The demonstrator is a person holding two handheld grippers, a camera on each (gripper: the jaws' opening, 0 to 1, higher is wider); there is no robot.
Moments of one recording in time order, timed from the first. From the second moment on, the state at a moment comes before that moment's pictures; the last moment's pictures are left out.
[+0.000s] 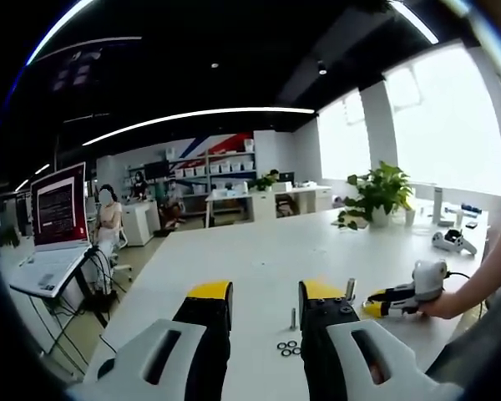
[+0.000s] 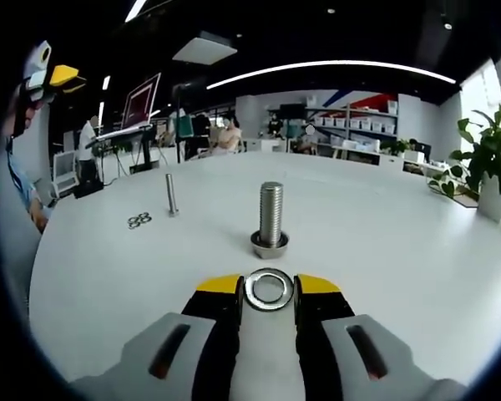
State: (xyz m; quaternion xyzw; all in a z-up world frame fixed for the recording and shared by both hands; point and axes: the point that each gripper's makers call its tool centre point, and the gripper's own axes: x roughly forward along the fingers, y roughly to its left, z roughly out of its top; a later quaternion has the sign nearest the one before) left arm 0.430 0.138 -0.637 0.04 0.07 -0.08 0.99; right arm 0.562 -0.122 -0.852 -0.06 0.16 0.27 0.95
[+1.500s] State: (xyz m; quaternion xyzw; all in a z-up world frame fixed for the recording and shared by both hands) left arm 0.429 0.140 -0.630 0.03 0.06 -0.08 0.99; right arm 0.568 -0.120 -0.791 -0.08 0.11 0.26 0.96
